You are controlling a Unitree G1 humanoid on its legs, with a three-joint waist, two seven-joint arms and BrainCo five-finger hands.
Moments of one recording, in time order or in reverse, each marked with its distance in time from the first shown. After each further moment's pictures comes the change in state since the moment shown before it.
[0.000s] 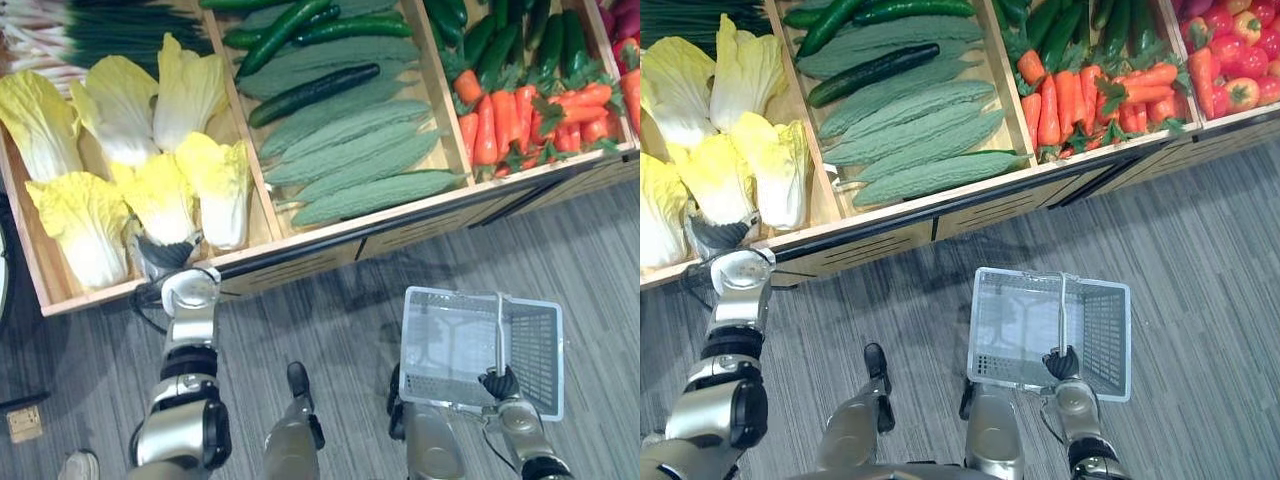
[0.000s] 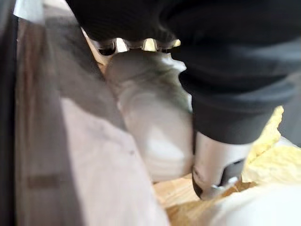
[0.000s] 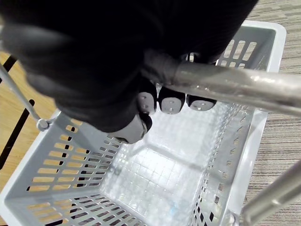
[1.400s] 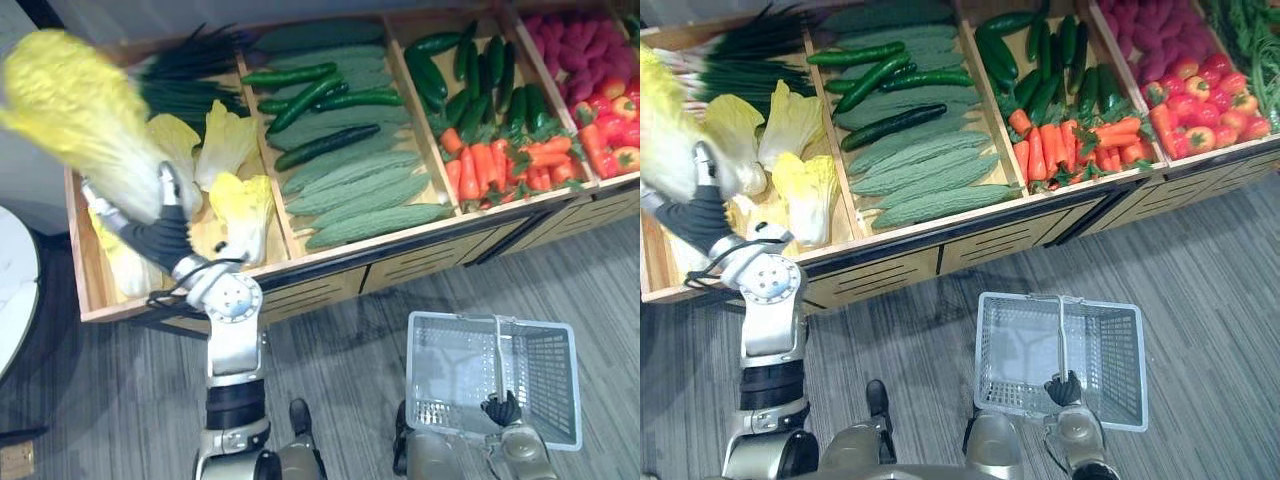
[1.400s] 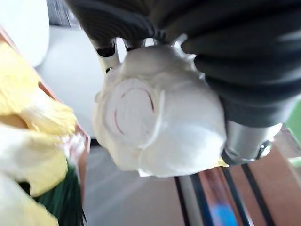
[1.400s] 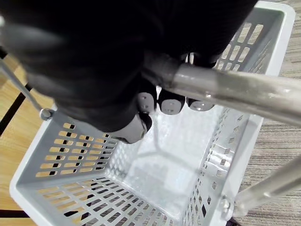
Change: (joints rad) left arm 0.235 -0.318 -0.210 -0.891 0.044 -0.081 0.231; right arm 0.093 0.004 -0.008 0.015 -0.088 -0.016 0.001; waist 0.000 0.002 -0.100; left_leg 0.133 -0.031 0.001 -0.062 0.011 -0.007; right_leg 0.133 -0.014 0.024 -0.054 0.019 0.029
